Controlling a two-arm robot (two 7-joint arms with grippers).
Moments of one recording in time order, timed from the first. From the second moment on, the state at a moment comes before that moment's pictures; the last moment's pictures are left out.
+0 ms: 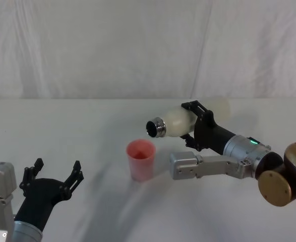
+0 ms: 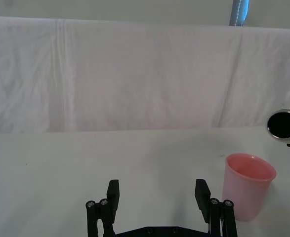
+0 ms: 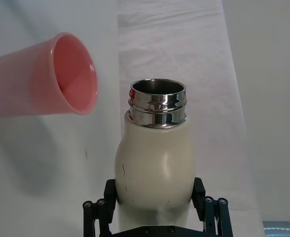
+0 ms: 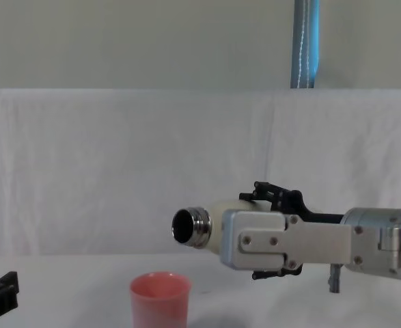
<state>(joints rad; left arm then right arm) 0.27 0.24 0.04 -1.85 -0.25 -0.02 -0.02 0.57 0.35 -0.70 -1.30 -0.80 -0.12 0.17</state>
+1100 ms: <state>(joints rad) 0.27 0.24 0.04 -1.85 -0.25 -0.02 -0.02 0.61 0.32 -0.74 -1.25 -0.86 -0.07 0.17</state>
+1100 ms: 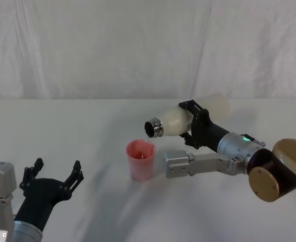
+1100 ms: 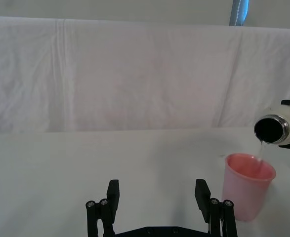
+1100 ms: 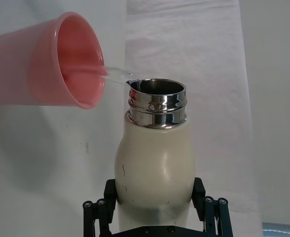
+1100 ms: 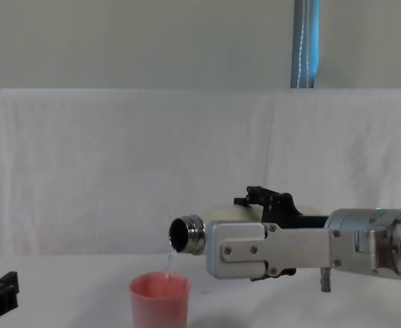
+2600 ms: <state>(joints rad) 0.27 0.24 0.04 -1.85 -0.25 -0.02 -0.02 0.63 0.33 -0.76 -1.24 -0.89 -0.07 0.17</state>
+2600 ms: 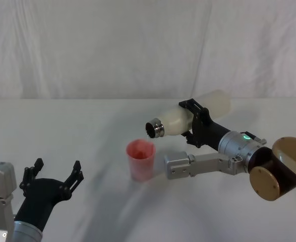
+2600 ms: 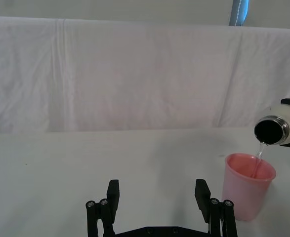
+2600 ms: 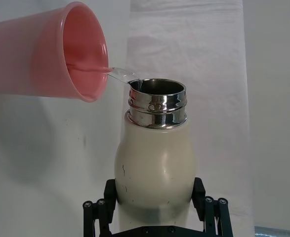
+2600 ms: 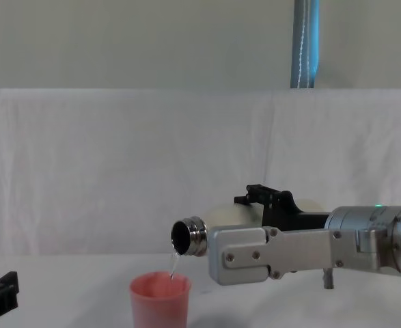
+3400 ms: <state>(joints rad) 0.27 0.24 0.04 -1.85 -0.25 -0.02 -0.02 0.63 0.33 -0.76 -1.24 -0.90 -0.07 0.17</state>
